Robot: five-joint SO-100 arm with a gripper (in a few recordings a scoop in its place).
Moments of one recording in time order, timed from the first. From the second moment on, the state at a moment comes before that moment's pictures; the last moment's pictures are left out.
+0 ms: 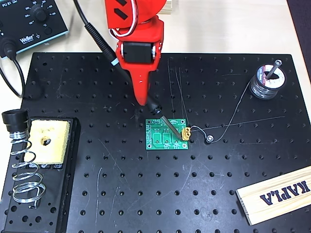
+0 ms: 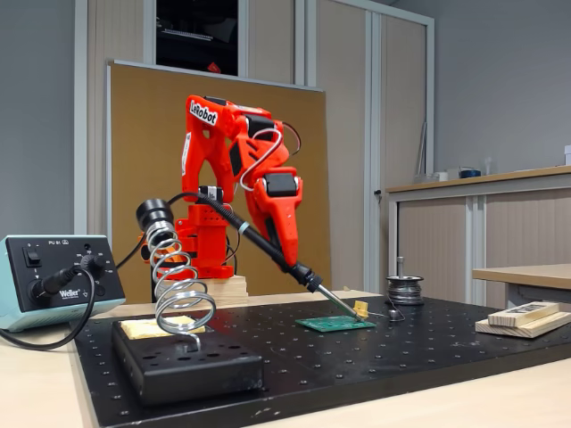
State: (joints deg) arm -10.4 96.8 119.9 43.8 7.6
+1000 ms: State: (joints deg) arm -10.8 96.8 120.8 42.6 8.4
